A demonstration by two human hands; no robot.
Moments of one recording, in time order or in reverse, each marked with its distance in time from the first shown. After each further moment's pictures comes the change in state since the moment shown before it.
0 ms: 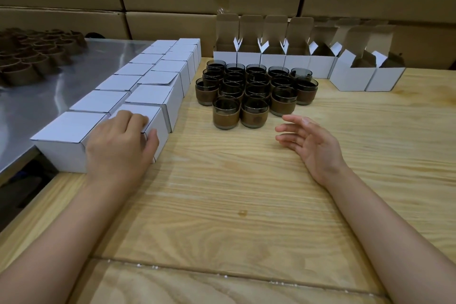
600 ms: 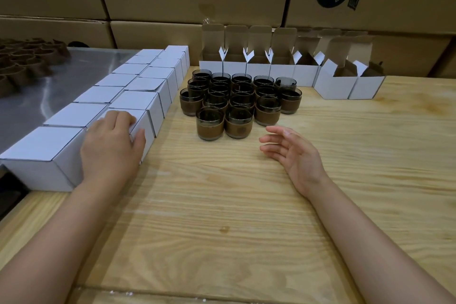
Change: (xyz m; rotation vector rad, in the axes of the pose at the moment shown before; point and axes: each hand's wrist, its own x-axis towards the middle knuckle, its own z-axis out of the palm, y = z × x) left_hand 0.025 0.014 0.020 -0.045 -0.205 -0.226; right_hand 0.002 -0.001 0.001 0.038 0.035 0.027
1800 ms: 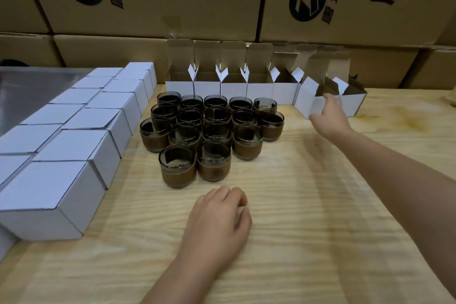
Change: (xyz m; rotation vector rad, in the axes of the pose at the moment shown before) left_hand -0.034 0.166 0.056 -0.574 -0.524 0.300; right_hand 0.169 -0.060 -0.136 -1.201 0.550 0.037
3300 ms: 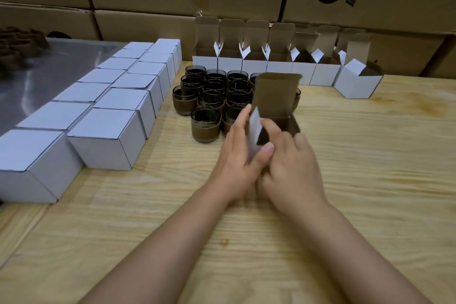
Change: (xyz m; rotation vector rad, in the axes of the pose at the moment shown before) left_hand -0.002 0.007 -0.010 -0.586 0.165 0.021; right_hand -0.263 -0.076 0.009 -0.321 -0.001 -0.609
